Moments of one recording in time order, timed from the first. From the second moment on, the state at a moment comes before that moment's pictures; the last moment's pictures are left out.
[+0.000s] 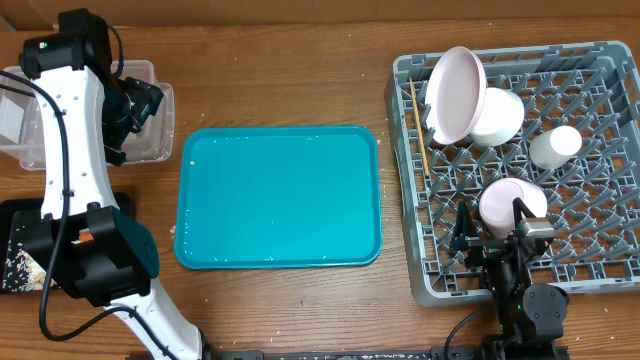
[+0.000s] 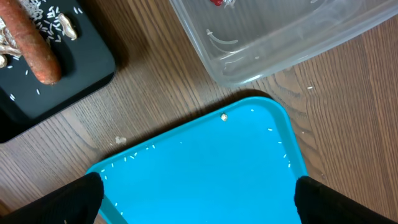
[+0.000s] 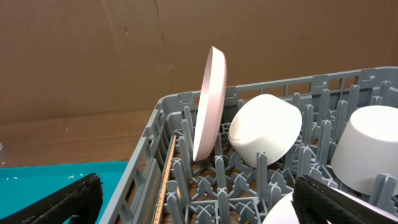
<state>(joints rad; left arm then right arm) 0.24 2.01 2.05 -1.49 -0.06 -0.92 0.04 0.01 0.02 -0.03 -0.04 0.15</state>
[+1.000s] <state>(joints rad) -0.03 1.70 1.99 -1.28 -0.12 -0.38 0.04 0.01 0.02 -0.03 -0.04 0.15</state>
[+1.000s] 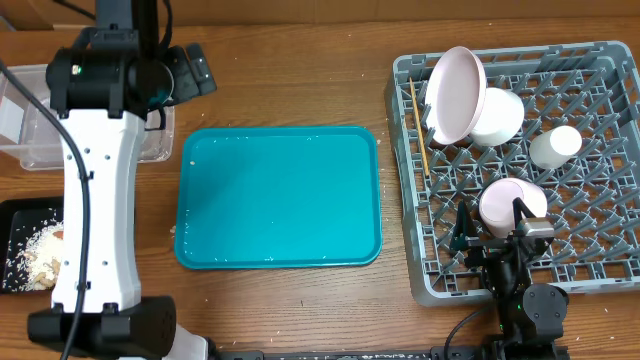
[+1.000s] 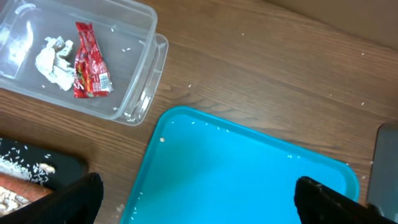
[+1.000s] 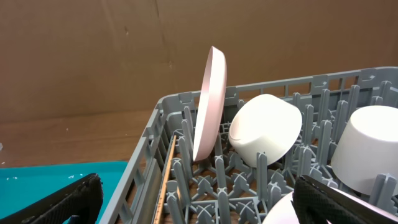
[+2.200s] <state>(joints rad) -0.03 0.82 0.21 0.24 0.06 -0.13 0.04 0.01 0.02 -0.04 -0.04 0.15</state>
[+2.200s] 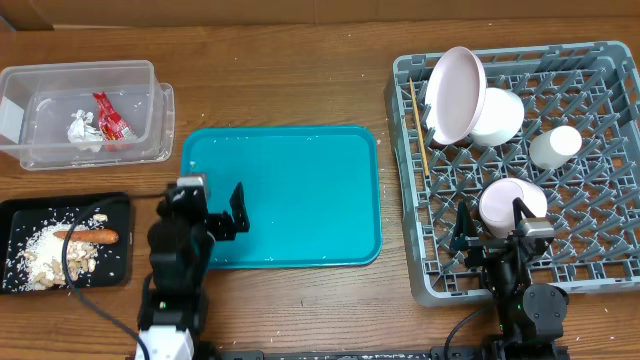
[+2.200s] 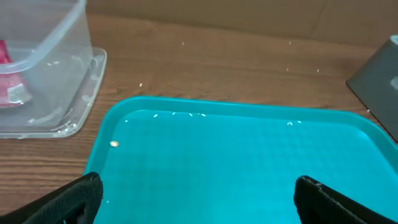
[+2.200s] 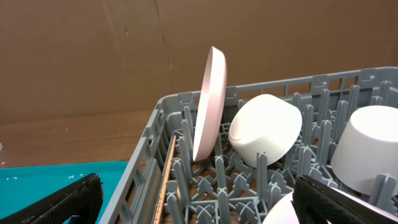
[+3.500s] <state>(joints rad) -0.03 0.12 0.01 -0.08 -0.05 -0.13 0.04 0.01 0.02 -0.03 -0.04 0.15</state>
